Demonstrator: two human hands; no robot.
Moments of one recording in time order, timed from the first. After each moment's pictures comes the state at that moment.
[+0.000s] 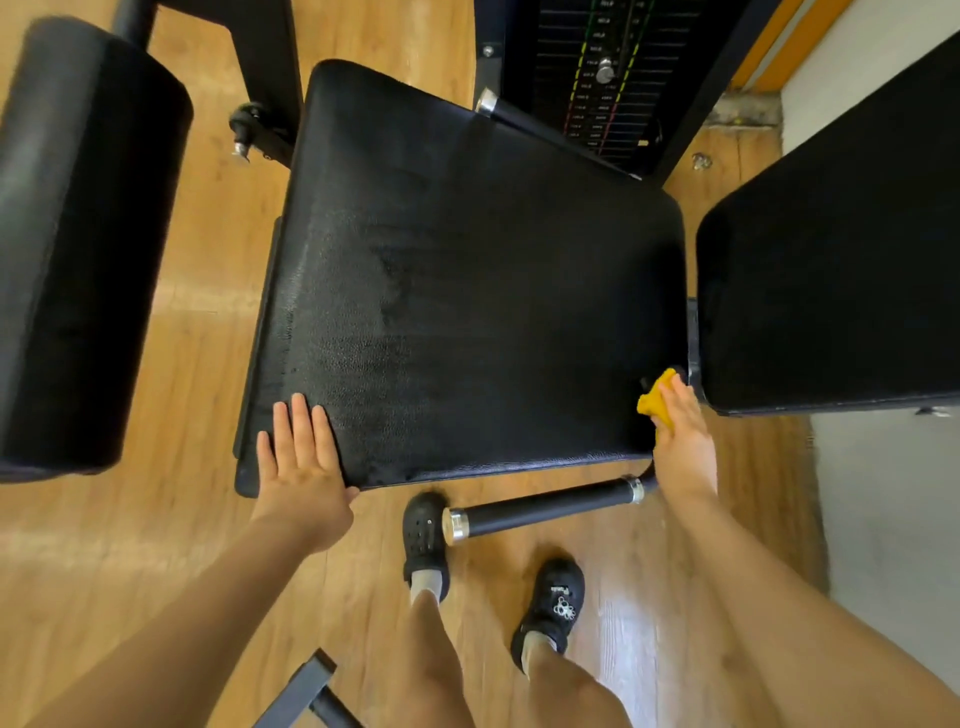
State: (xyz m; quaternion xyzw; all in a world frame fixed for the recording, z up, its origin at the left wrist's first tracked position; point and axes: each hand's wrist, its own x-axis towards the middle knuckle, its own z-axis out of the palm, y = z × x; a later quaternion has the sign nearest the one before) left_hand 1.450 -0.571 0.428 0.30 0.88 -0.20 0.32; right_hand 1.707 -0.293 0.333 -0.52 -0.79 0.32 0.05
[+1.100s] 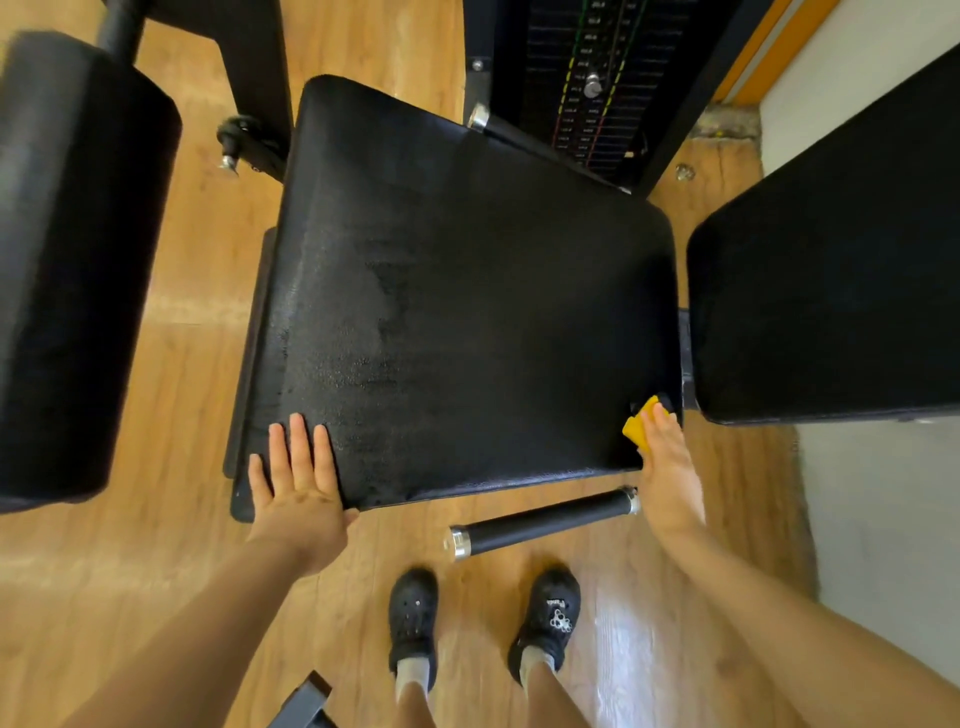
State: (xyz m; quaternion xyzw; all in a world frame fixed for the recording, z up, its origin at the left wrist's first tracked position) left_hand 1.445 -0.565 0.440 0.27 0.85 -0.23 0.39; right_hand 1.716 -0.319 0.330 -0.52 -0.77 0.37 0.02
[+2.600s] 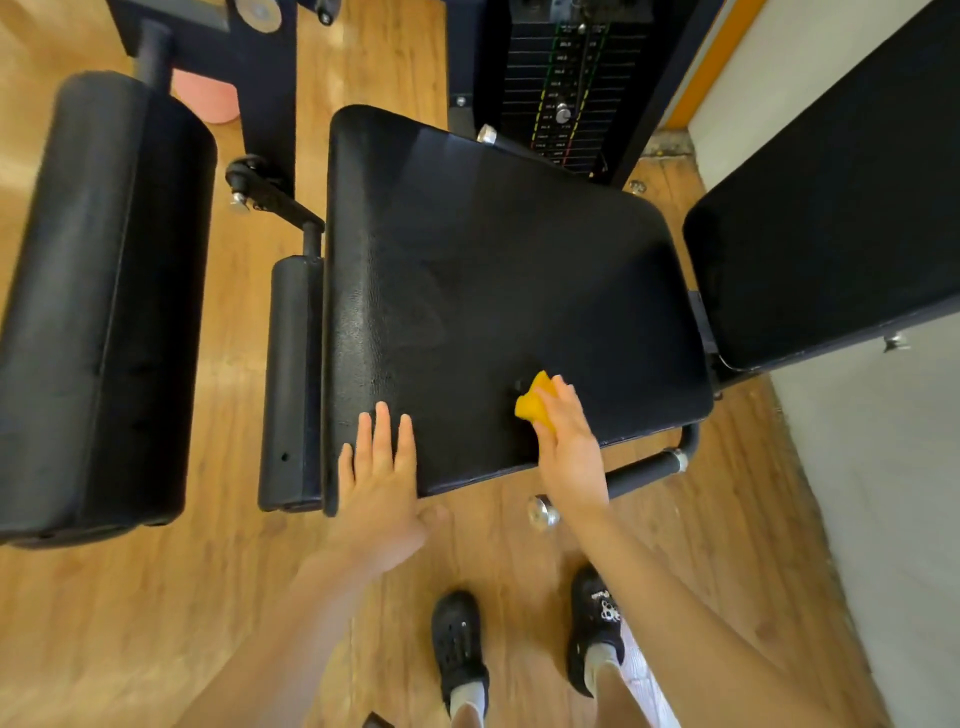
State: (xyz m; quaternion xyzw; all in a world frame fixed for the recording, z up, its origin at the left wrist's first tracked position) left_hand 1.420 -0.610 0.426 0.44 0.84 -0.03 0.32; right_hand 1.568 -0.474 0.385 -0.45 -0.82 0.33 0.10
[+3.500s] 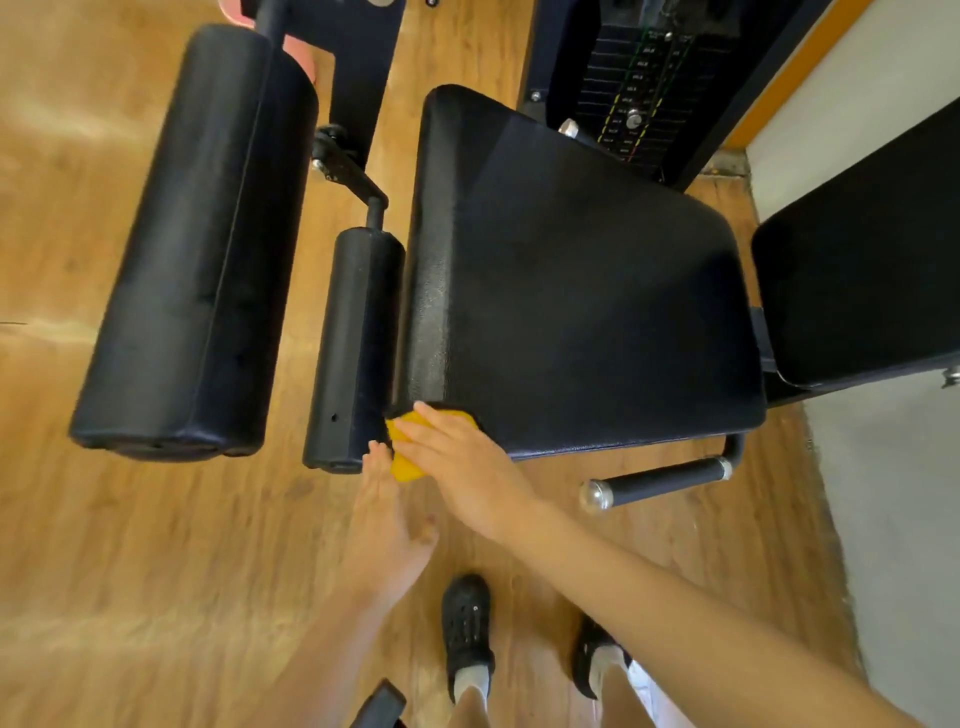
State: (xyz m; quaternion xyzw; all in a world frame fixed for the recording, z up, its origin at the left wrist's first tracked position) left_hand 1.423 -0.703 0.399 0.28 0.86 0.26 0.34; right_hand 1.469 -0.566 0.410 -0.06 -0.96 0.26 0.02
